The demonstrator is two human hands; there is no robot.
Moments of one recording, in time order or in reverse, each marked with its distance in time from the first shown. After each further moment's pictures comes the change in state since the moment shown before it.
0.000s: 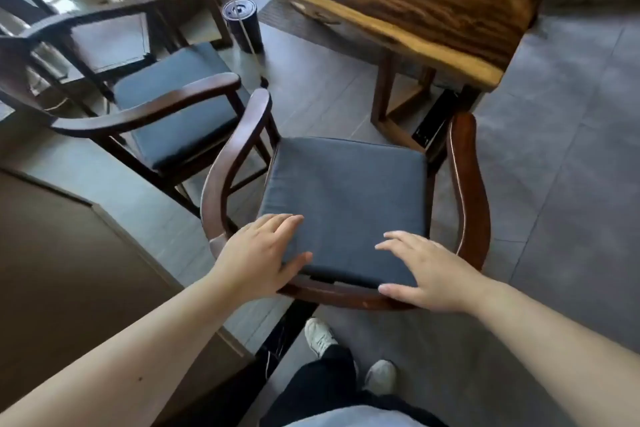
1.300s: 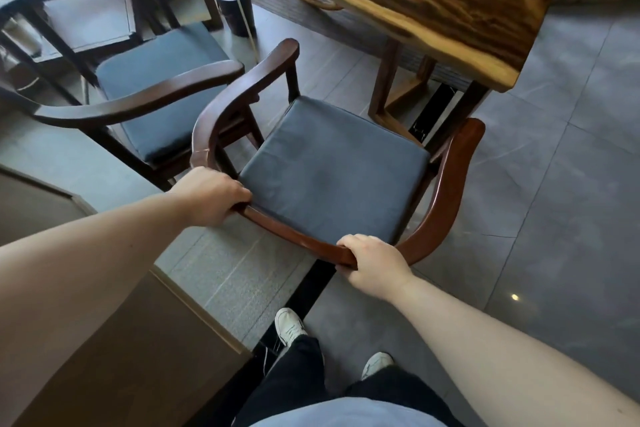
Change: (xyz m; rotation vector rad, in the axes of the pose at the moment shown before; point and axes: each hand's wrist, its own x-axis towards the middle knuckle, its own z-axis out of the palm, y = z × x) left_hand 0.059 -0.171 -0.027 0.367 -0.361 0.192; right_hand 0.106 -0.068 0.058 0.087 0.081 0.174
